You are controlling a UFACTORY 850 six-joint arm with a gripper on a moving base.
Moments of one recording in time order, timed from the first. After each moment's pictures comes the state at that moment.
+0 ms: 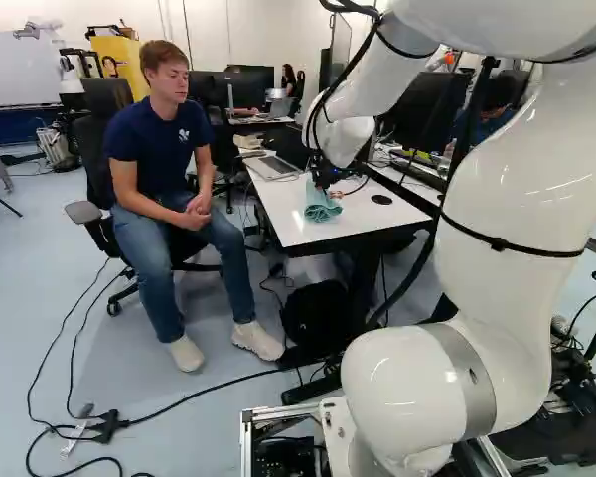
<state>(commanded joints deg) -1.2 -6.0 -49.9 10.8 0.6 0.0</state>
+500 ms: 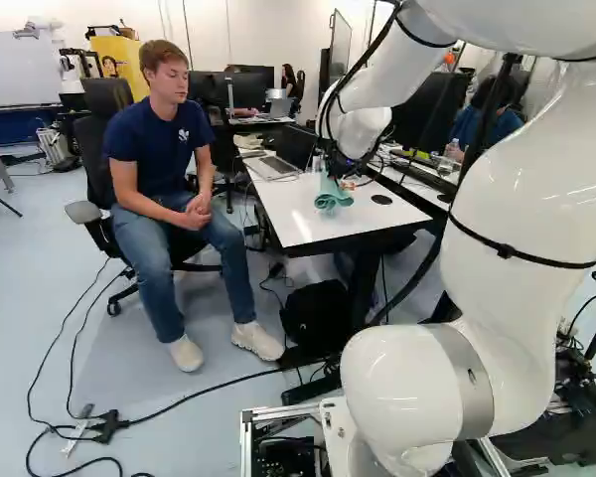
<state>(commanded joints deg) -5.3 -3.6 -50.9 10.8 0.6 0.0</state>
